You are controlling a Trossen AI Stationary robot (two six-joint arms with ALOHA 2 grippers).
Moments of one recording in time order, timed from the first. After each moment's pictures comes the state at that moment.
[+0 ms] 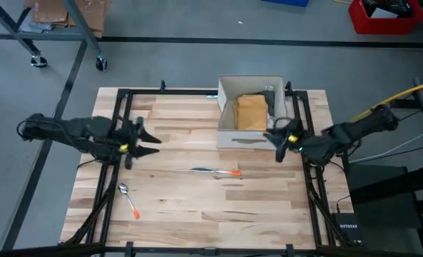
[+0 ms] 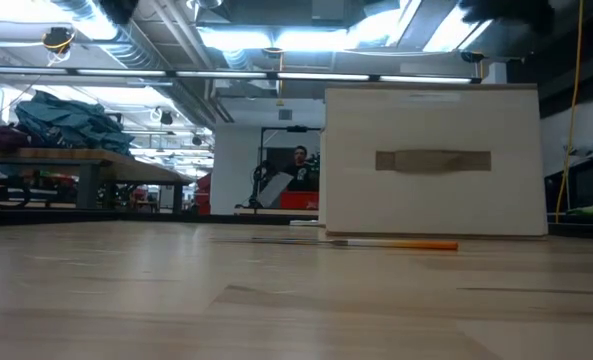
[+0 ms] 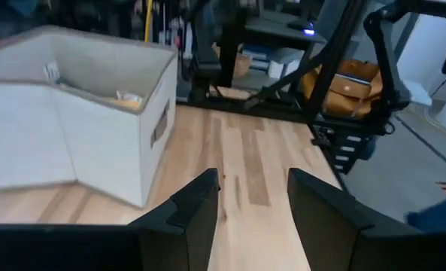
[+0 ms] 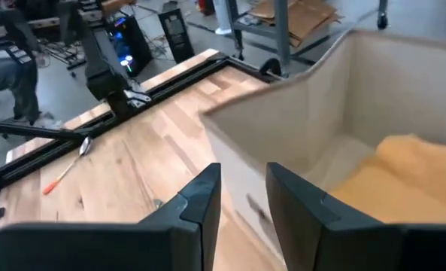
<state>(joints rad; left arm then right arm) -0.19 0.58 0.74 -0.37 -0.13 -0.21 0.44 0.79 0.90 -0.64 0.82 0.71</state>
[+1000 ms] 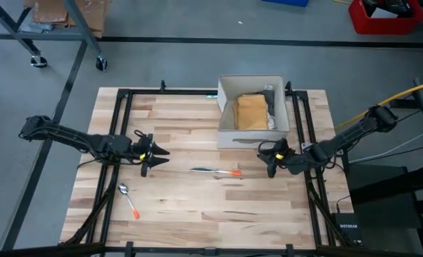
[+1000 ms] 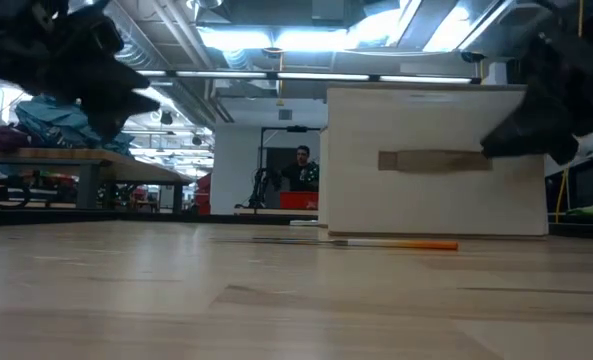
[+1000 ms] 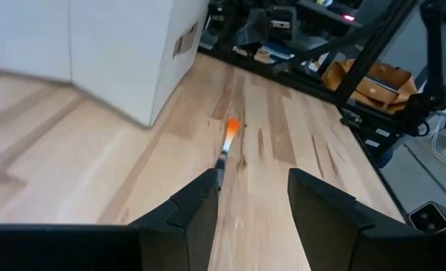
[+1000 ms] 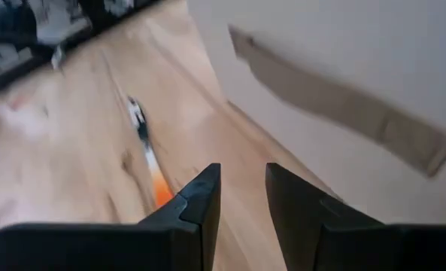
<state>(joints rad) -0.19 0.58 0.14 0.23 -0.18 -0.39 0.48 0.79 0.26 -0.10 0.72 0.85</state>
